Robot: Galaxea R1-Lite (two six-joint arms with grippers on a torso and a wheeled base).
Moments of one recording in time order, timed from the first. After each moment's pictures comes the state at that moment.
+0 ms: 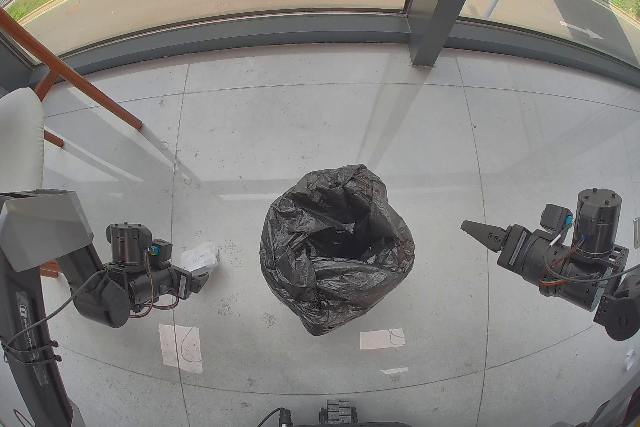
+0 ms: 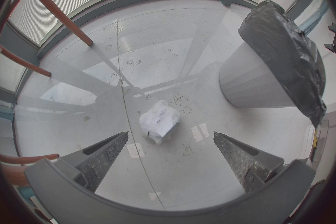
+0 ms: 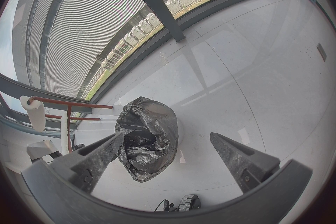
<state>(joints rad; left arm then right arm) -0.04 2.28 -0.67 -1.03 -0.07 0.23 0.40 1.63 -0.39 -0.87 0.00 0.63</state>
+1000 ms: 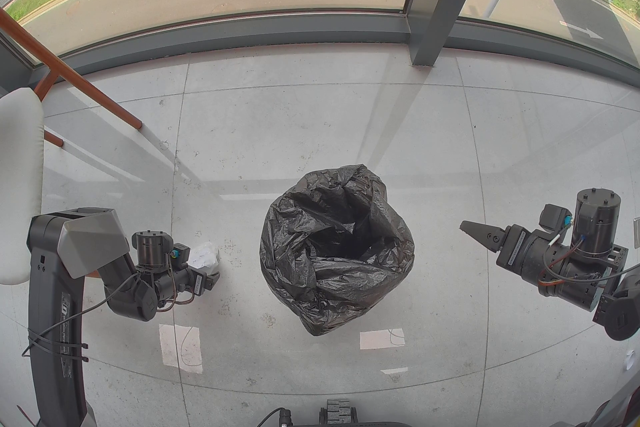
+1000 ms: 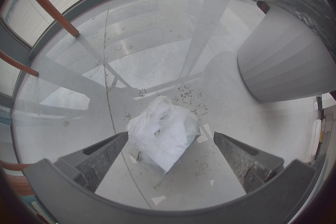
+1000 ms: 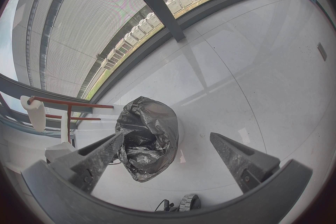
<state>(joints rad) -0.02 2.56 -0.95 -1.04 -0.09 0.27 0.40 1.64 -0.40 -0.87 0.00 0.63</state>
